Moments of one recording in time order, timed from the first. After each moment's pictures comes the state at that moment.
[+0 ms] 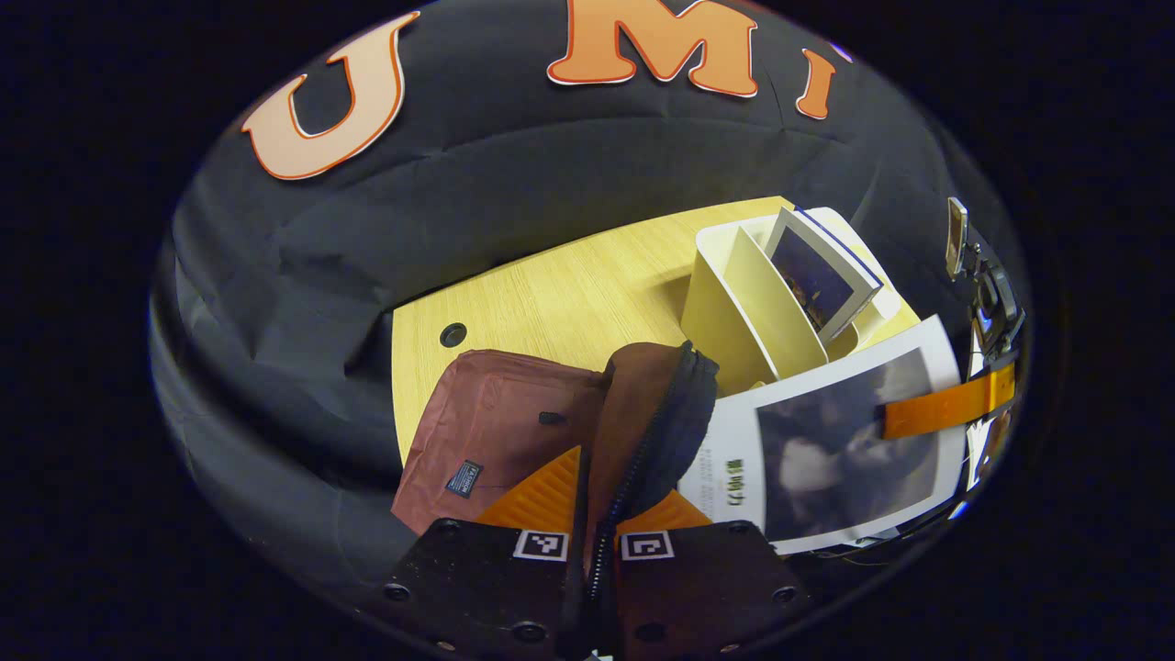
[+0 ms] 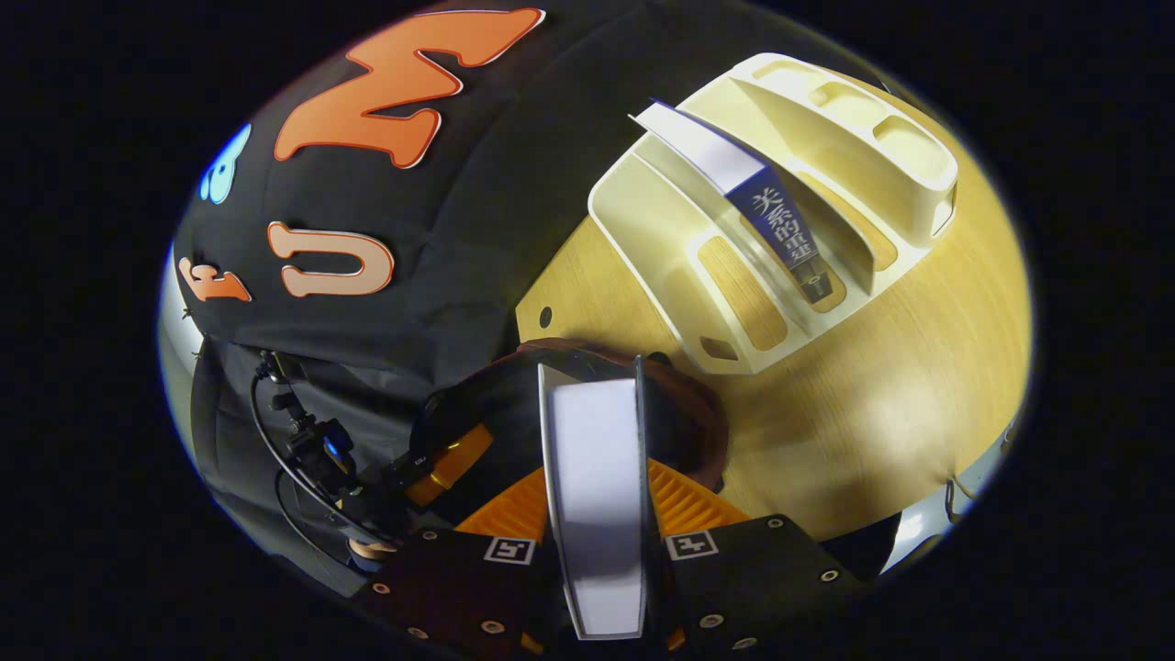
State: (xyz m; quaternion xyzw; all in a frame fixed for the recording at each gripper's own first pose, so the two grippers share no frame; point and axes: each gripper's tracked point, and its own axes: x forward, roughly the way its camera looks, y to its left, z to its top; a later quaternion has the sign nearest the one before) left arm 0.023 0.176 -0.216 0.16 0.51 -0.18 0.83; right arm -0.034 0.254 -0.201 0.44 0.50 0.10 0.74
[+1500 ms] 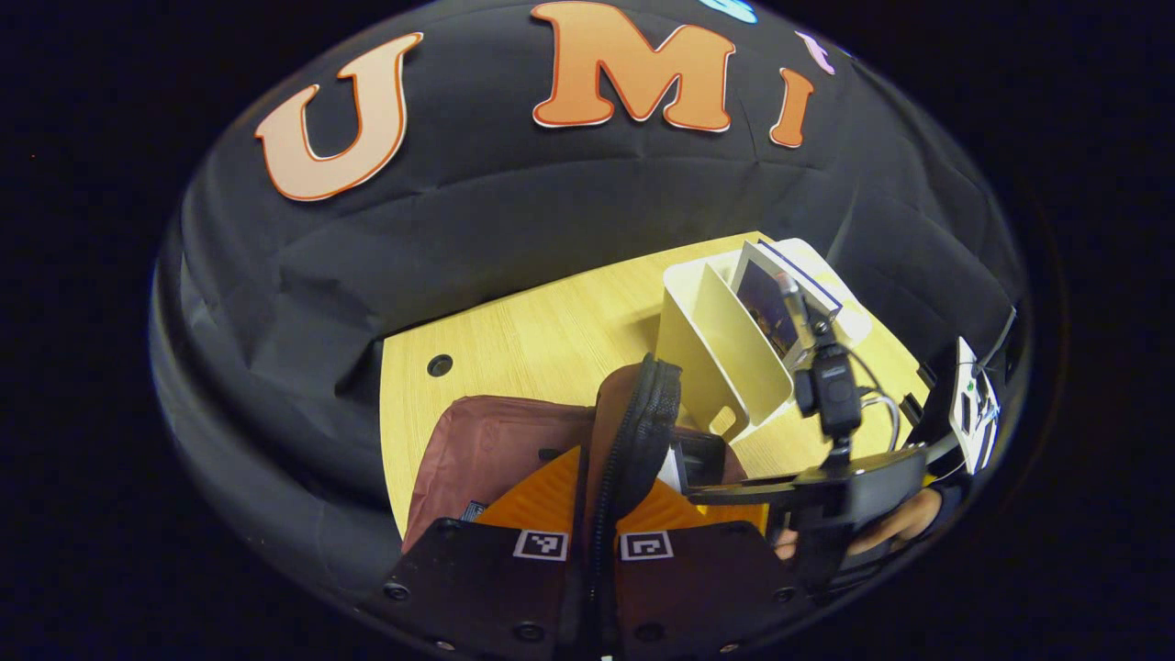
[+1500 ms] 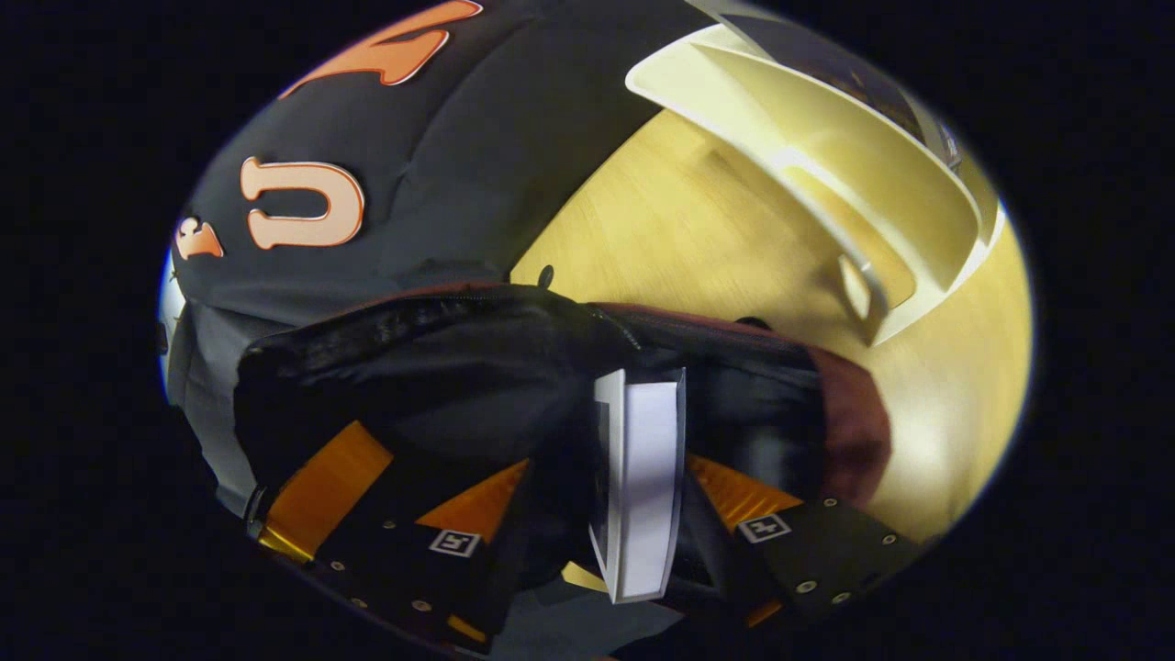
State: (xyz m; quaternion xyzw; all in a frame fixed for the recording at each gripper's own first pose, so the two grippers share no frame) left arm 0.006 0.162 -0.202 0.13 0.45 -0.21 0.86; right arm -0.009 0.348 -0.287 0.39 0.50 0.10 0.76
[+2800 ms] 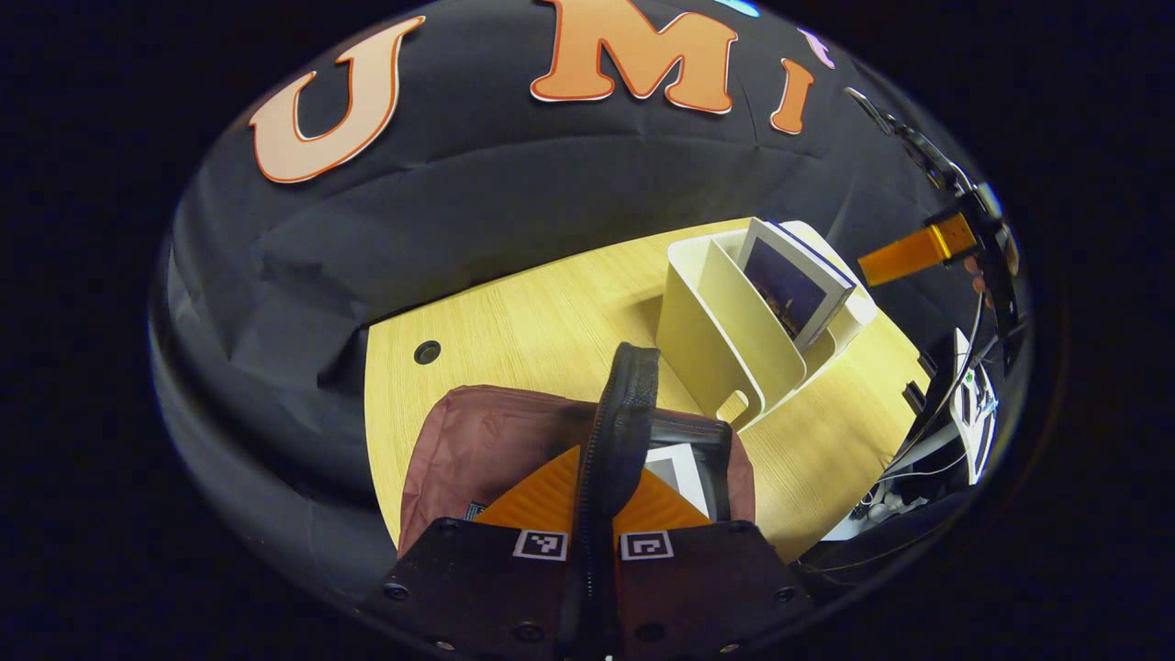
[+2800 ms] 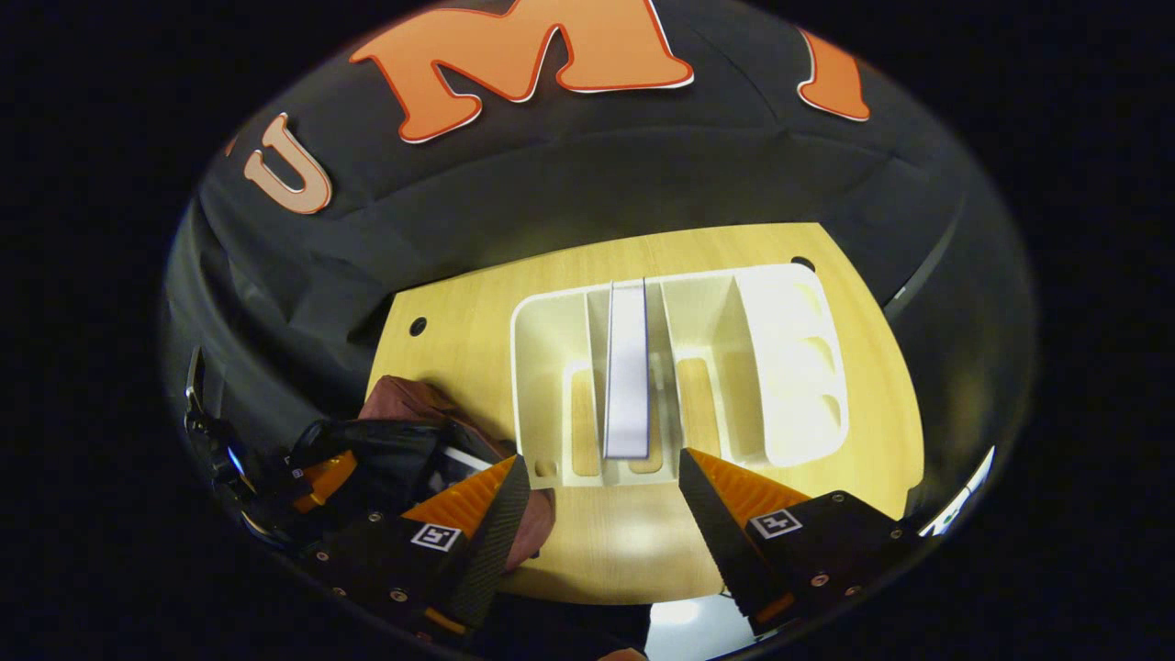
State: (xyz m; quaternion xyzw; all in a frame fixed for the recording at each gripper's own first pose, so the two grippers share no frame) left arm 0.013 0.179 -0.236 0.12 0.47 -0.22 0.85; right arm 0.057 0.094 -0.170 0.09 0.51 0.00 0.85
